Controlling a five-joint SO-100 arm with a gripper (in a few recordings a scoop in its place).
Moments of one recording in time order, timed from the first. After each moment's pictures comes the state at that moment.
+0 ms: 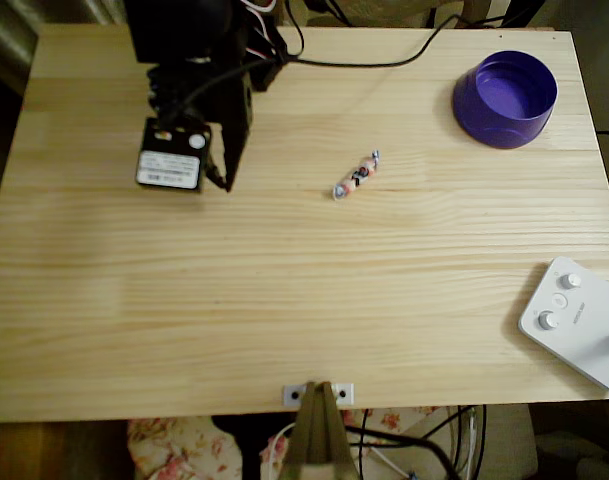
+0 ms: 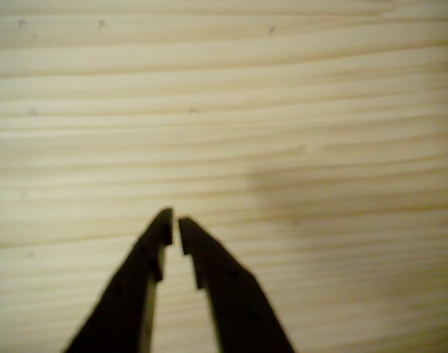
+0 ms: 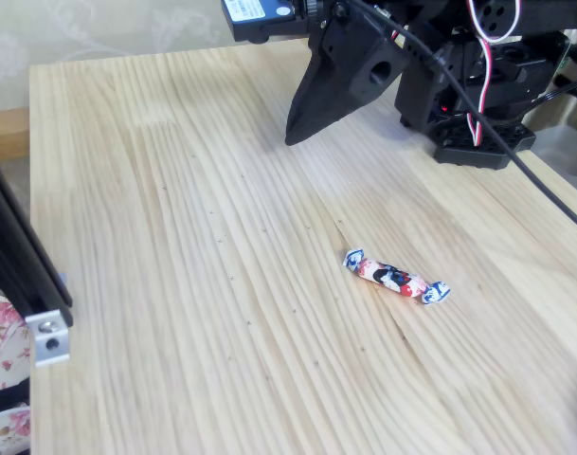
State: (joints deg) arm 4.7 188.1 173.2 58.9 5.6
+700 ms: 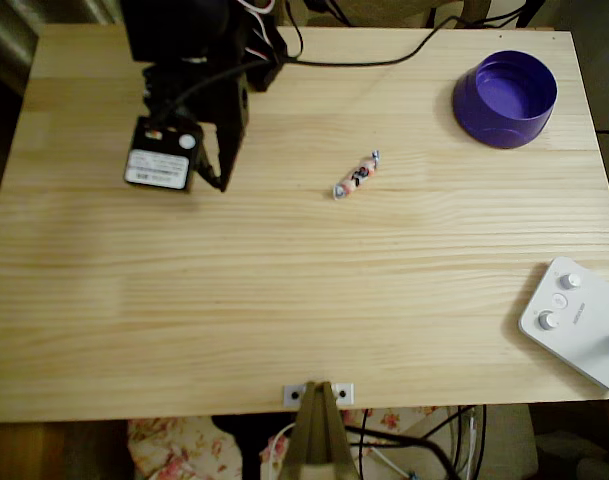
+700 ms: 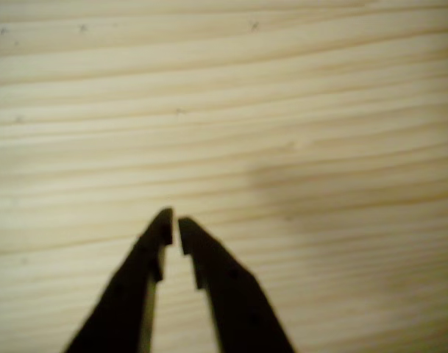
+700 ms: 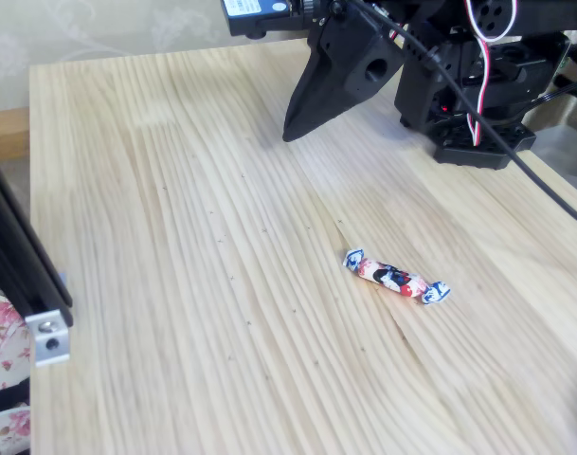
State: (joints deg) arm 6.3 188.1 173.2 58.9 6.5
